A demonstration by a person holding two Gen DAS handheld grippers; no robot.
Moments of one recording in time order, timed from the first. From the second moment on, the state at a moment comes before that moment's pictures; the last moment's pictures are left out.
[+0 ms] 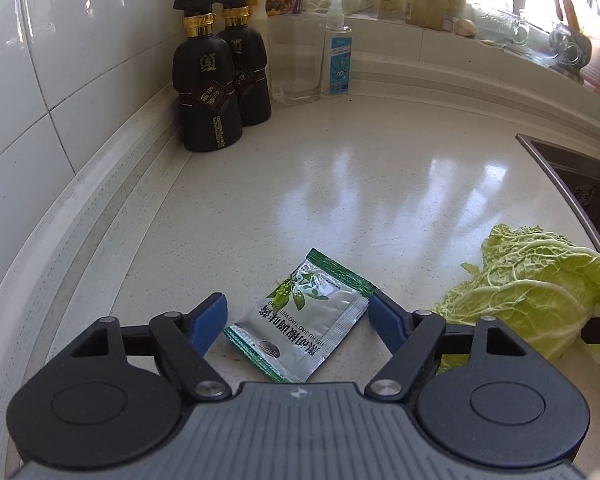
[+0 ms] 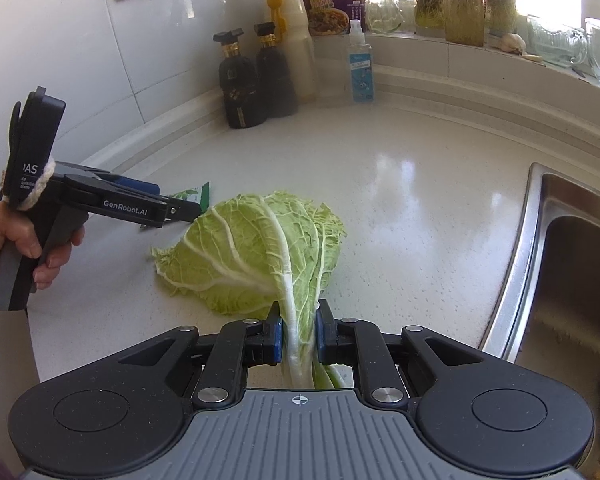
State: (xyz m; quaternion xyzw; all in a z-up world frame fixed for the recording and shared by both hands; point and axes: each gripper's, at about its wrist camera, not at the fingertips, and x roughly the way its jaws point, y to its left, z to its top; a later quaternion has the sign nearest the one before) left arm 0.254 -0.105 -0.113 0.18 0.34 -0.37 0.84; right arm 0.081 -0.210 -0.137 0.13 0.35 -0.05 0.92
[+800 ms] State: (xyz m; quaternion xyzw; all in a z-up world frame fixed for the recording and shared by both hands) left arm 0.226 -0.110 -0.106 0.11 0.36 -0.25 0.89; right arm 0.070 -0.228 -0.125 0.24 0.35 -0.02 0.91
